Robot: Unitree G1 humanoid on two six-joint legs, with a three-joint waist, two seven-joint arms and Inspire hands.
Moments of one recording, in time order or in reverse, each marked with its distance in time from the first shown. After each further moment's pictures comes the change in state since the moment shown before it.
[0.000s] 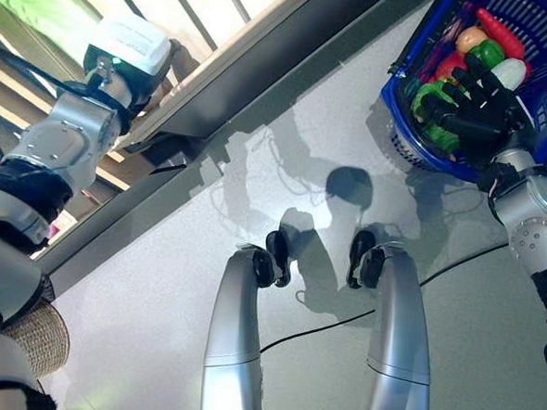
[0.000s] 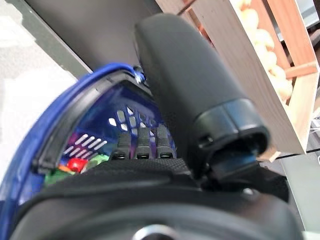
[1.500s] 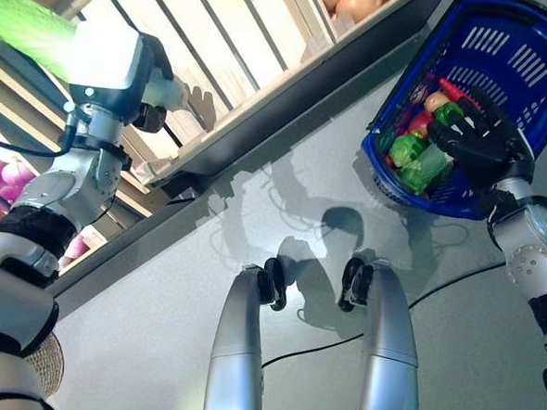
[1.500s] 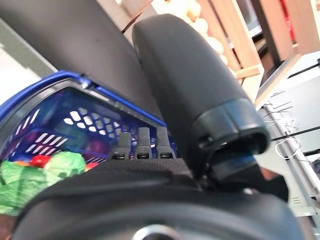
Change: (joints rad) left arm 0.290 -0.042 0.344 0.014 -0.241 -0.246 0.512; right arm 0.166 0.017 -0.078 -0.060 -0.043 -0.034 -0.013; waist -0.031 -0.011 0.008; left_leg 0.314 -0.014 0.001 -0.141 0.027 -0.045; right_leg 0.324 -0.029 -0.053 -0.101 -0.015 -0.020
